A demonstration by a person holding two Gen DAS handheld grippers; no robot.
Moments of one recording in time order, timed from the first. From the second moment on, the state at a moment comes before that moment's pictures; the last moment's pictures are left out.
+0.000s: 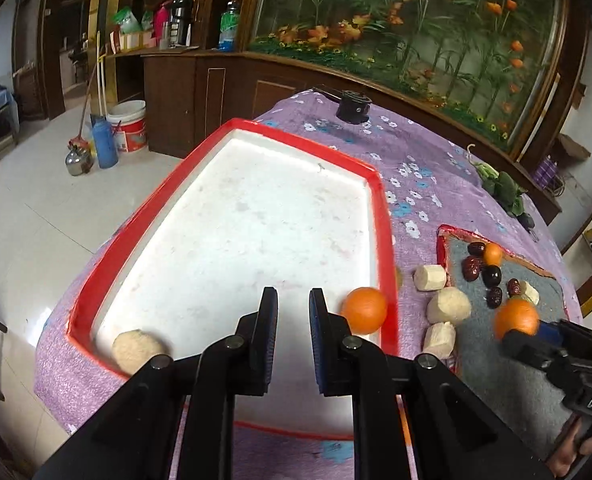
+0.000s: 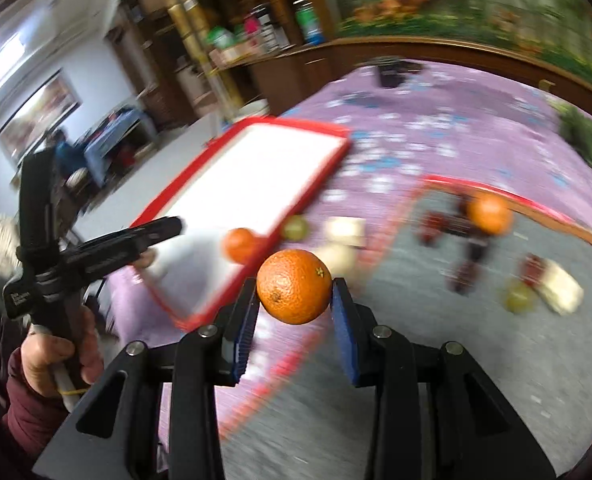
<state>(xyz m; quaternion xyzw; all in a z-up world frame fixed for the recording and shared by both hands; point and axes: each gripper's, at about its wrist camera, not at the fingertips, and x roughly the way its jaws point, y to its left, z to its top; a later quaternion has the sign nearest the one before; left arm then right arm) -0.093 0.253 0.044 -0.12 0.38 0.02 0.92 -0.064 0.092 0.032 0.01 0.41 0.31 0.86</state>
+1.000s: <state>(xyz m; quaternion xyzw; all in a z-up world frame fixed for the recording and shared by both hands) -0.153 0.146 0.004 0.00 0.42 -0.21 0.88 -0.078 0.059 0.023 0.03 0.42 0.29 0.86</state>
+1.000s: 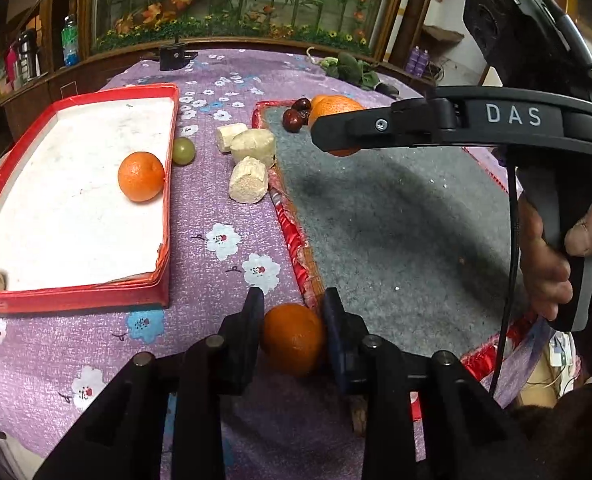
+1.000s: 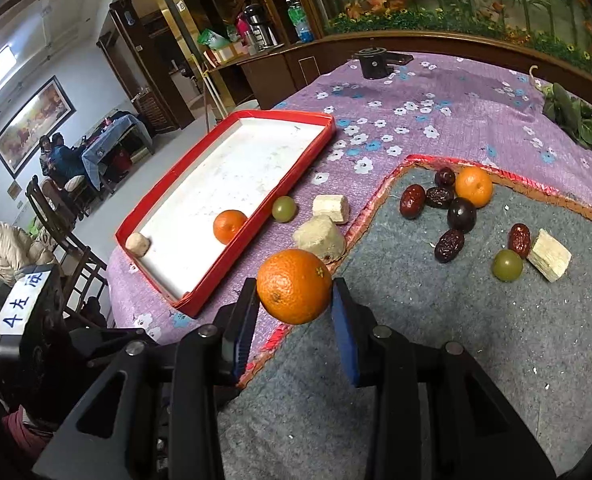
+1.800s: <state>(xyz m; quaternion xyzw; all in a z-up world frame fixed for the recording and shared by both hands) -0.103 0.305 0.042 -0.13 0.39 0.03 0.91 -0.041 0.228 0.012 -0.06 0.43 0.39 0.81</state>
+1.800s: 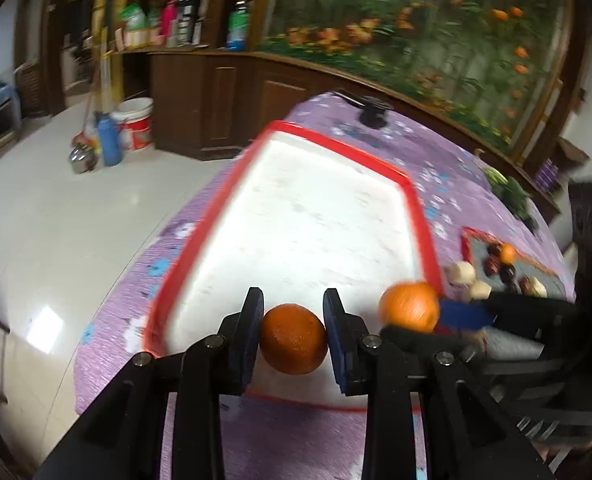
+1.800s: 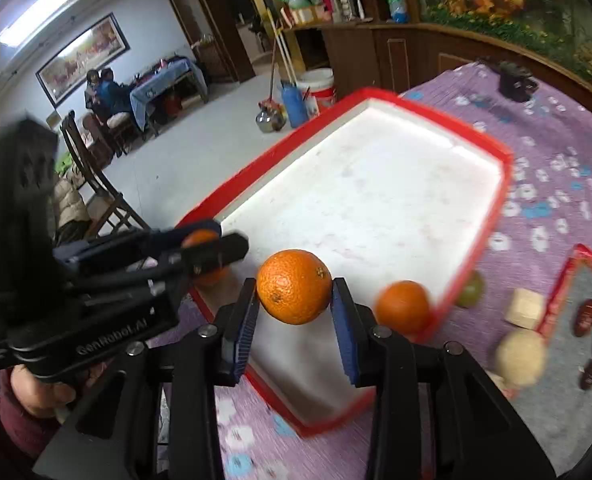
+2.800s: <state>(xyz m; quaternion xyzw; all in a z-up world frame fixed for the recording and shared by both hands) -0.117 0.266 0.054 -0.15 0.35 0.02 0.92 -0.013 0.081 0.008 -0.01 0.43 0.27 0.86</state>
